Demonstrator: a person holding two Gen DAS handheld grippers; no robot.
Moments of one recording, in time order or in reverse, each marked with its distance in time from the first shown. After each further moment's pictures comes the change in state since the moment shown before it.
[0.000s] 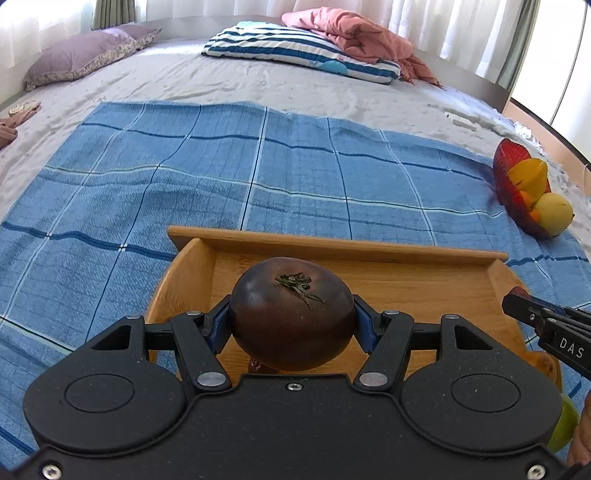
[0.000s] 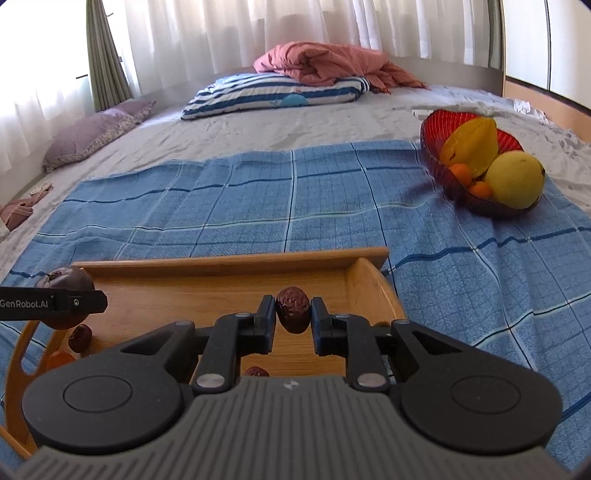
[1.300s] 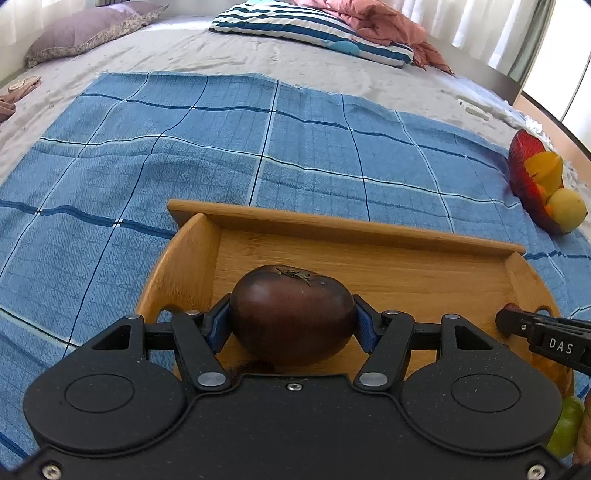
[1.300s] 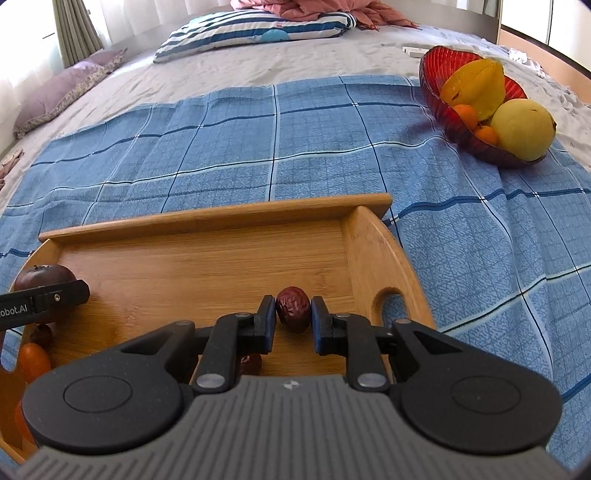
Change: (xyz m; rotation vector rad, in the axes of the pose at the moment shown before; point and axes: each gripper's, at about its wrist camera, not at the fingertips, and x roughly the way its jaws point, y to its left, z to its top) left arm 0.026 0.010 -0.002 -0.033 0.062 0.005; right arm 0.040 0.004 0.006 0.025 0.217 -0.062
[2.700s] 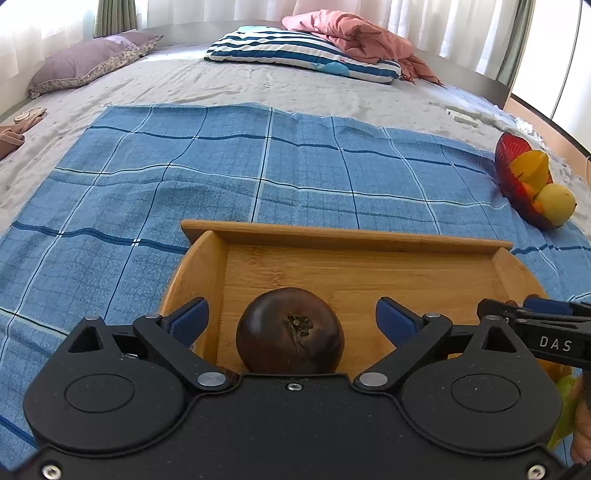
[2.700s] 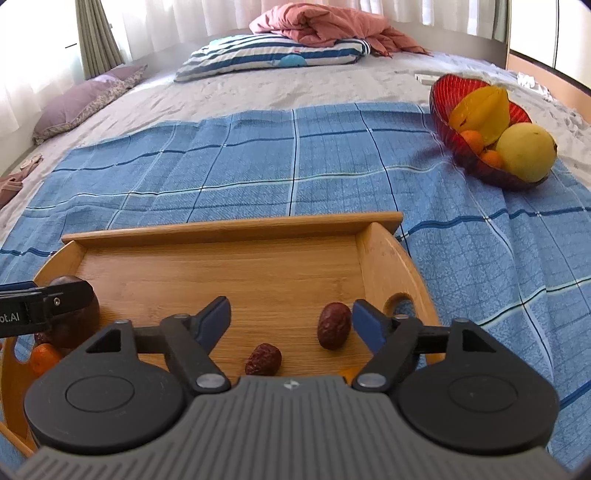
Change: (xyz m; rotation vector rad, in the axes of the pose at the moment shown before) left arm -0.037 -0.007 -0.013 0.058 -0.081 0.019; right arm -0.022 0.008 -0.012 -0.040 -0.096 0.037
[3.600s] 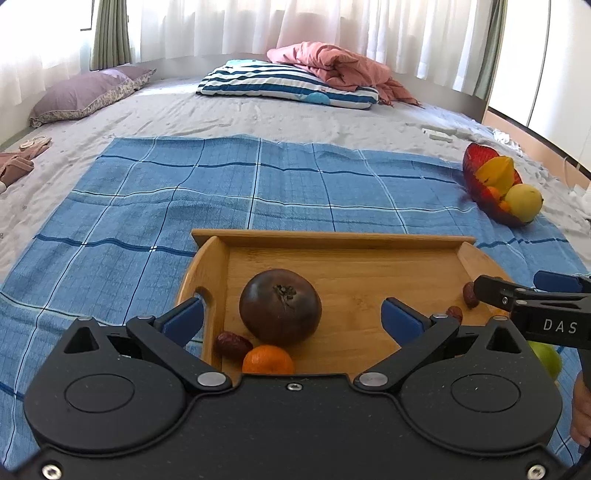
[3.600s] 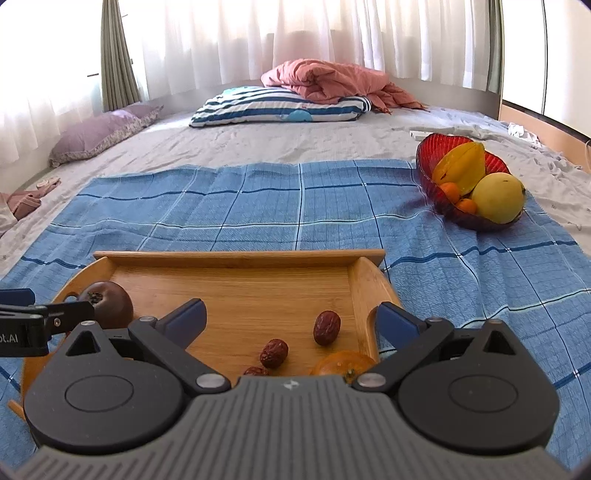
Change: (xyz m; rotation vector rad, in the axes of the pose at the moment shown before) left arm -0.069 -0.005 -0.034 0.048 -0.111 -0.030; right arm -0.063 0.008 -0.024 -0.042 -0.186 -0.009
